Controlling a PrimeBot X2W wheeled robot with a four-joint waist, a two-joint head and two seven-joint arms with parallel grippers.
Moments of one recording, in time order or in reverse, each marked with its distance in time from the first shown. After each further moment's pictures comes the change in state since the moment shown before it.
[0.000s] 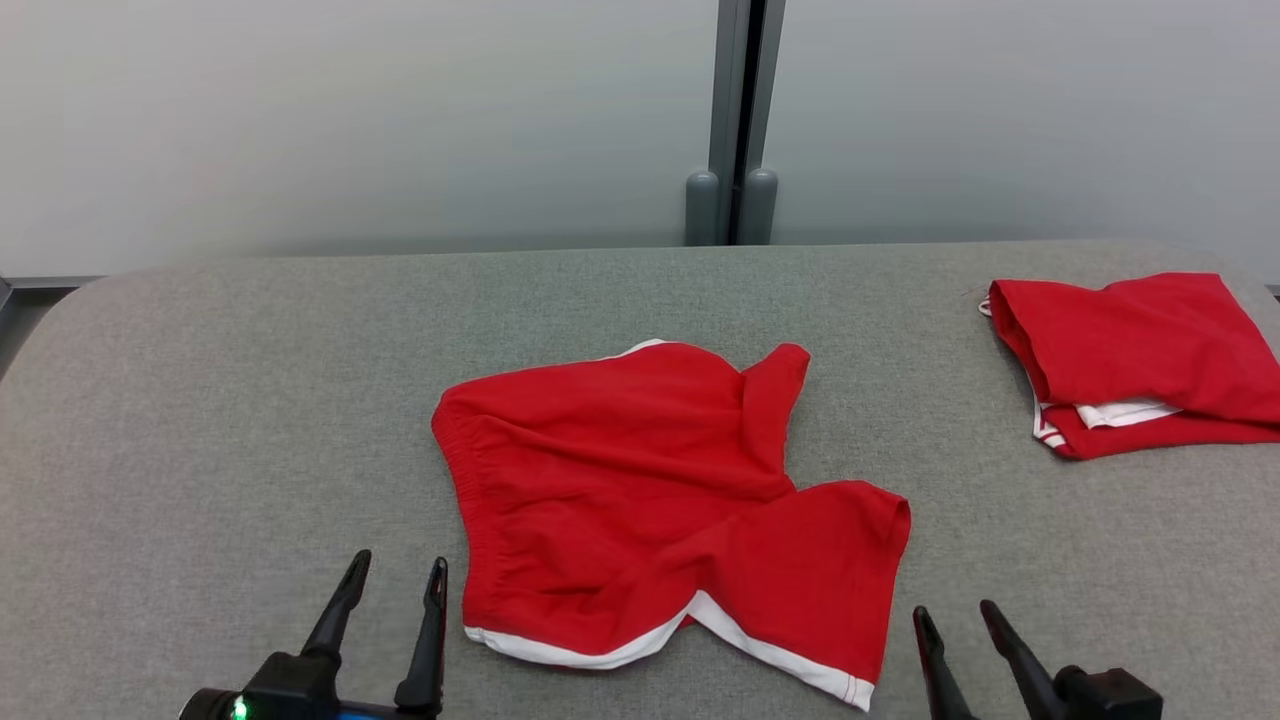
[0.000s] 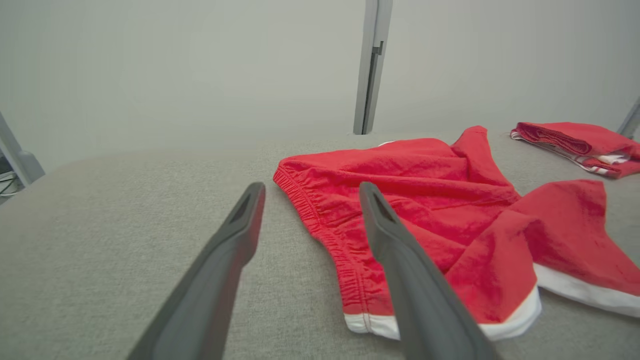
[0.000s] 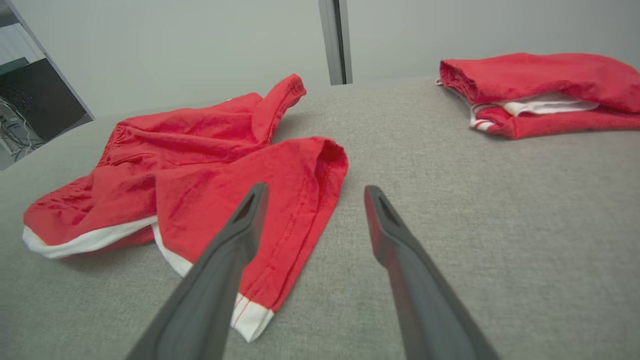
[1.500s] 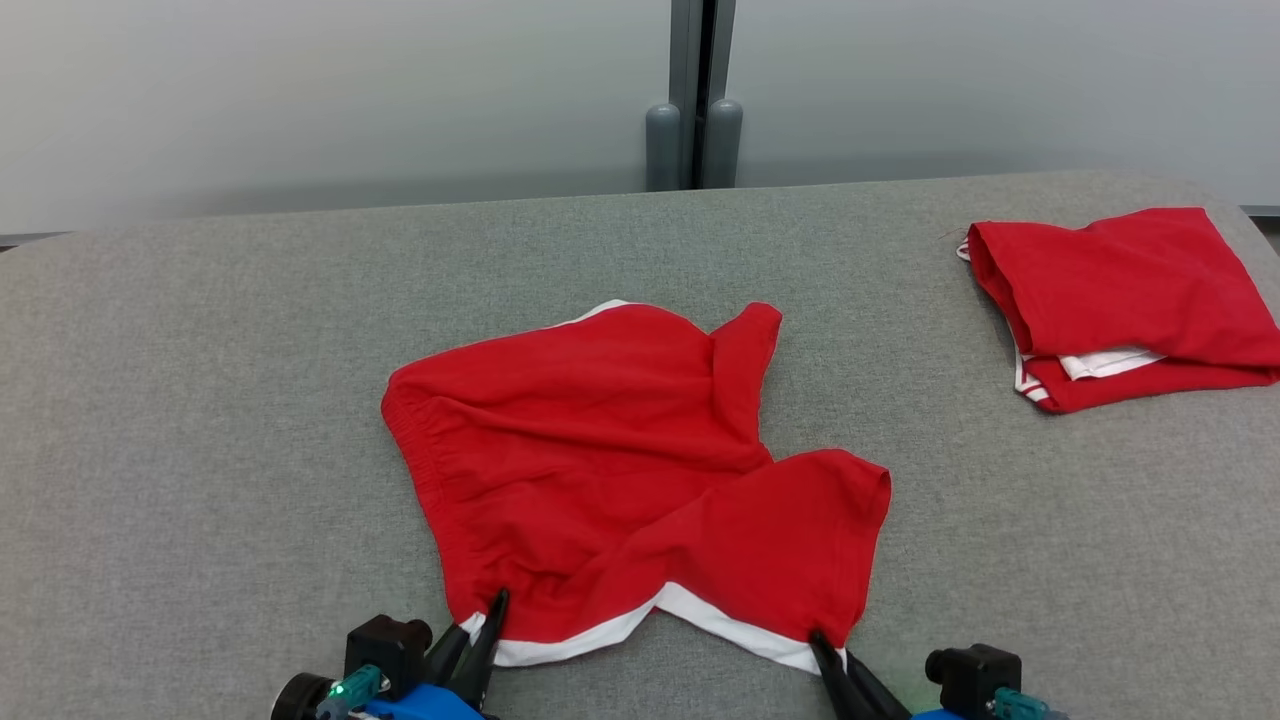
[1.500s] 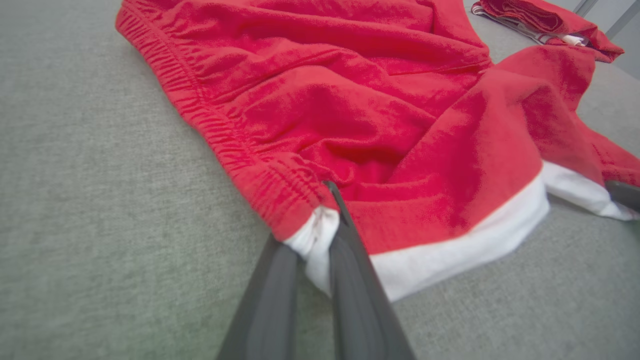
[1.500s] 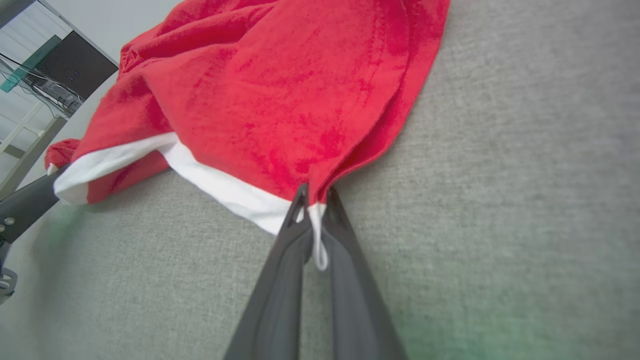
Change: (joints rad) left arm -0.254 0.087 -0.434 0.431 -0.330 0.000 0.000; right arm -0.205 -0.002 0.351 0.370 0.333 0.000 -0.007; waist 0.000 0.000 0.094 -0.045
